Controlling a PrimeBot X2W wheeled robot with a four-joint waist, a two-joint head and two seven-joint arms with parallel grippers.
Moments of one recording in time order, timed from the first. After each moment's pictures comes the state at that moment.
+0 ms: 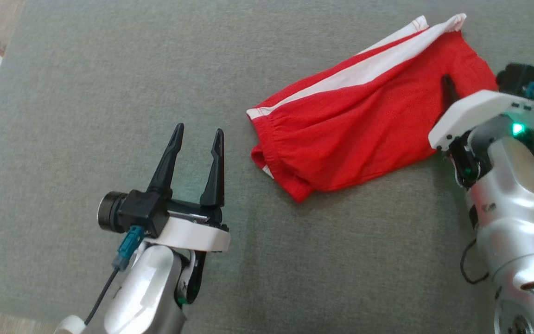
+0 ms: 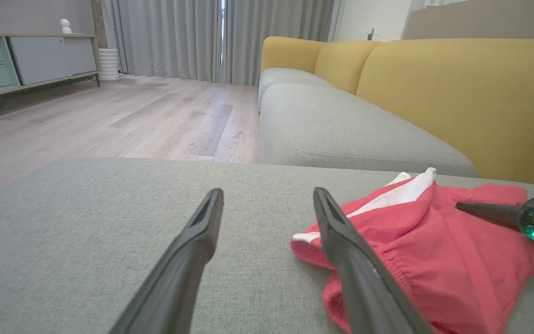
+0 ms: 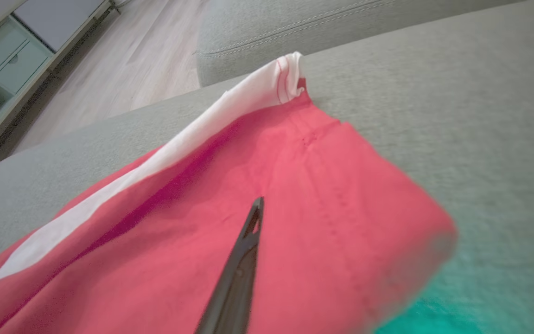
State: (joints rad) left arm -0.32 0.05 -0.38 0.26 -0.28 0.03 -0.25; right arm -0.84 -0.10 -0.06 1.07 0.27 0.12 0.03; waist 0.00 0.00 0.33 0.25
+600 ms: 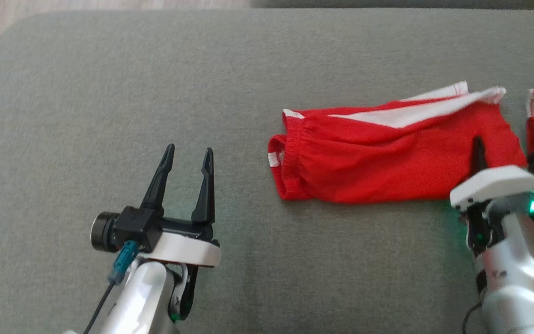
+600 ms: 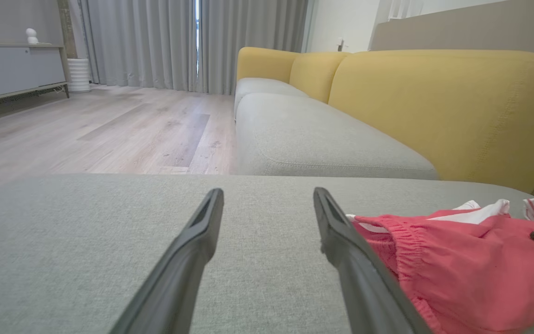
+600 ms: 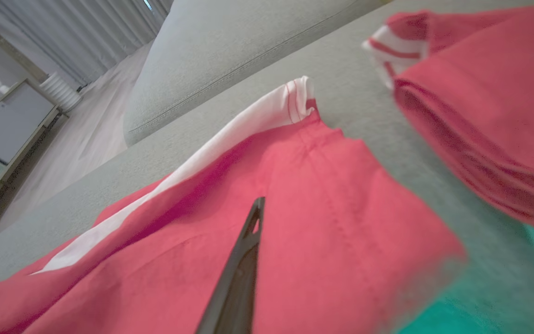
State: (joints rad) left arm -0.26 0.05 -0.34 0.28 -0.25 0.03 -0.25; right arm -0.54 -0.09 -0.18 0.89 0.39 0.12 -0.11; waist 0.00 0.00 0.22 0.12
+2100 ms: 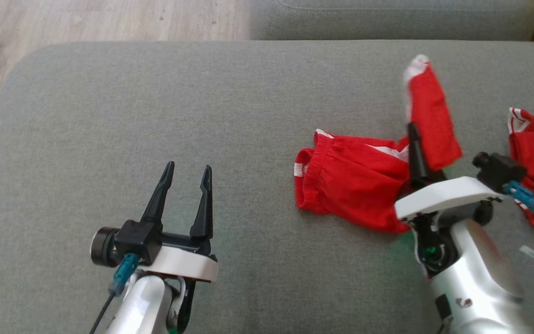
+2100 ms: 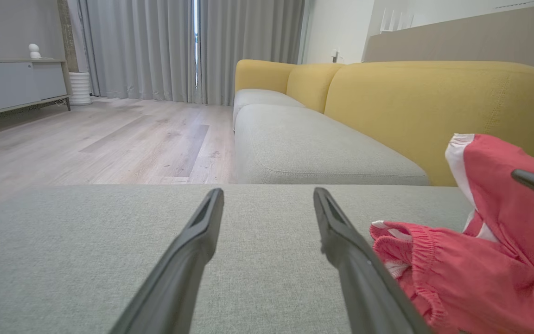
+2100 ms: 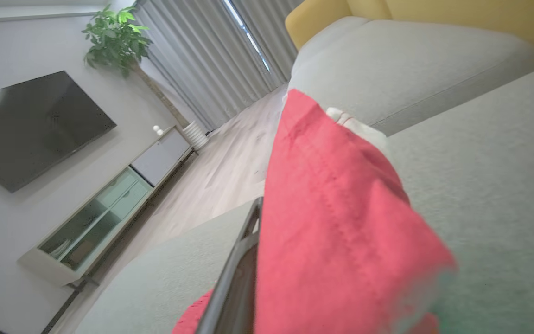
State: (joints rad) left arm -0.22 0.05 -0.32 0.30 -0.23 0.01 -0.25; right arm -0.38 -0.05 0.17 0.52 0.65 0.12 -0.17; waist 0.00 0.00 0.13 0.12
